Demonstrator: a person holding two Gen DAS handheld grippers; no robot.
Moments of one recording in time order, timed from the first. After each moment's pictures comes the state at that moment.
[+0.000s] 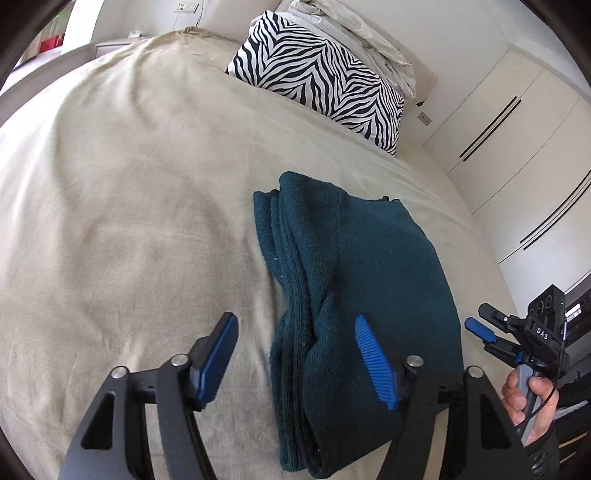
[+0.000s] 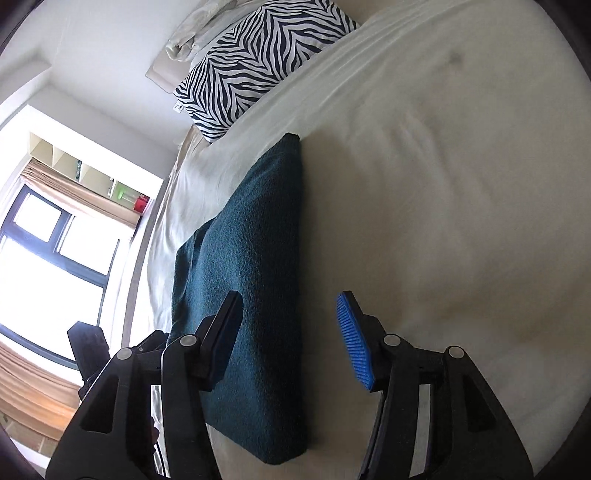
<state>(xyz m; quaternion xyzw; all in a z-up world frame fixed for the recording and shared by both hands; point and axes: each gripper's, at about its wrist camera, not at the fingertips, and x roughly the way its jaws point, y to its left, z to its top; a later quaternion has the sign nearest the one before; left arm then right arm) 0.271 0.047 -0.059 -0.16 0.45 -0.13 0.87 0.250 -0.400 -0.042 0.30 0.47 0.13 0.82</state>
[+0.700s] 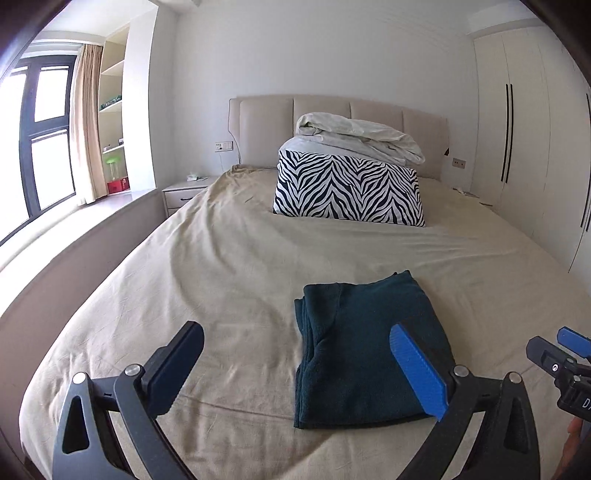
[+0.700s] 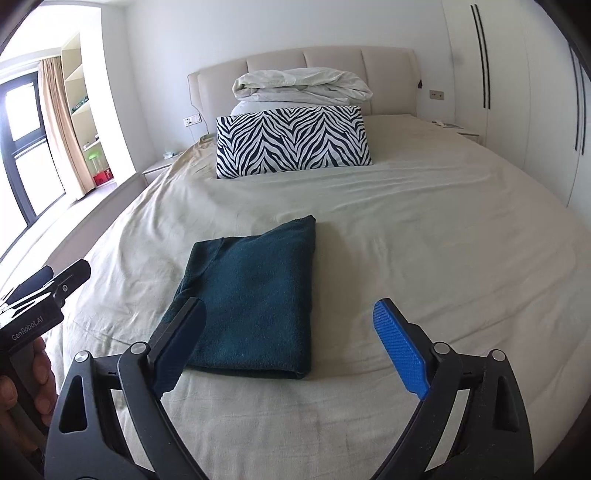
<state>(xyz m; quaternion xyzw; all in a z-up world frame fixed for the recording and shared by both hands) 0.133 -0.021 0.072 -0.01 0.27 0.03 0.96 0.097 -0.286 0.115 0.05 0.34 0.03 0.94</state>
